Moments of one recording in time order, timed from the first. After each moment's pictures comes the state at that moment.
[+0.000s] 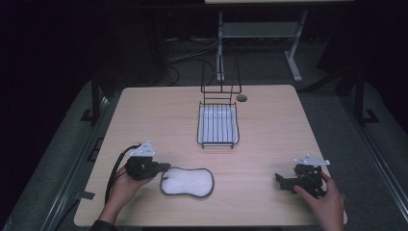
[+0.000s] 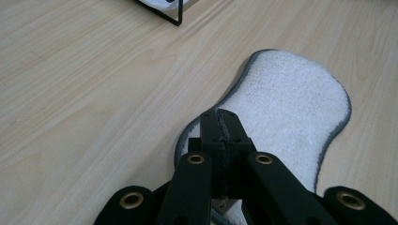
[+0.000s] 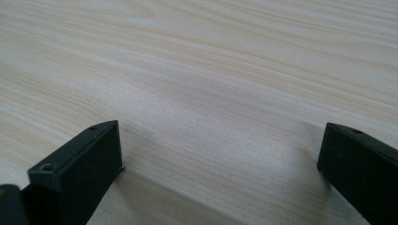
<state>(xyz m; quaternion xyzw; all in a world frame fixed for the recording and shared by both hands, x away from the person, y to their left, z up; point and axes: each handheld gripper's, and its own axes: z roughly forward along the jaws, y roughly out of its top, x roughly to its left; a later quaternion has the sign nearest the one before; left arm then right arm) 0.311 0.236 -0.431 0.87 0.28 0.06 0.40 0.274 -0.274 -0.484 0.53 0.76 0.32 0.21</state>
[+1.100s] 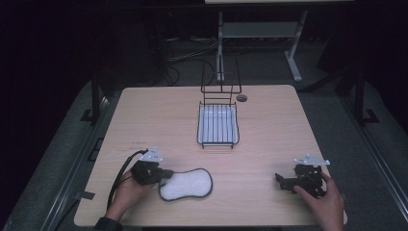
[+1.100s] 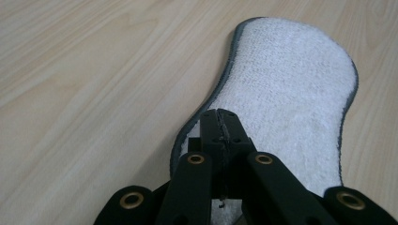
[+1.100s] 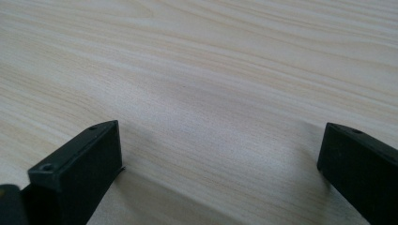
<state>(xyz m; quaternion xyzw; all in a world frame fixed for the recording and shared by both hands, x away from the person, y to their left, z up) 0.302 0.227 -0.446 0.89 0.27 0.04 0.35 0.274 -0.274 -0.484 0.53 0.76 0.32 0.20</state>
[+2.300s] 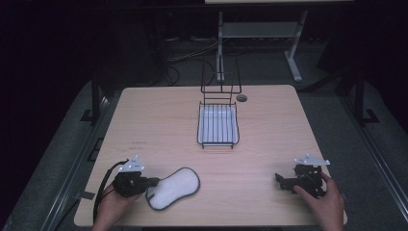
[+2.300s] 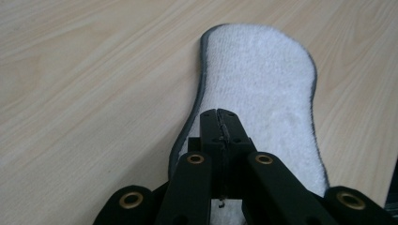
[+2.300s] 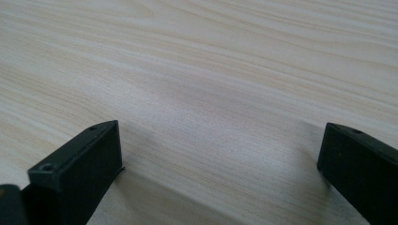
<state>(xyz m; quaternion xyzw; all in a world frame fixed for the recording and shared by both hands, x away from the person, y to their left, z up) 0.266 0.263 -0.439 0.86 0.33 0.05 0.38 0.274 -0.274 -0.484 0.53 0.76 0.32 0.20</state>
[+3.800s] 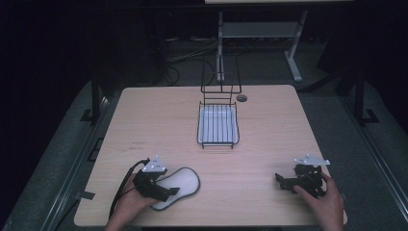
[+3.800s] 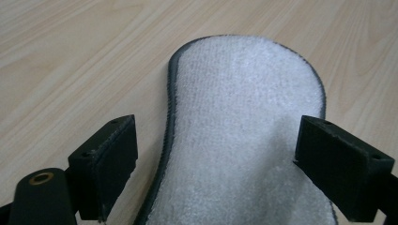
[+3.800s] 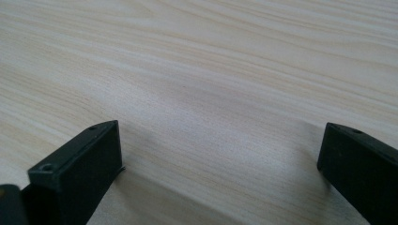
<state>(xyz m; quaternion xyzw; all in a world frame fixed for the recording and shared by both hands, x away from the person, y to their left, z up) 0.278 0.216 -0.456 0.89 0.29 0.06 0.35 0.274 -0.274 -0.484 0.53 0.76 0.32 0.20</state>
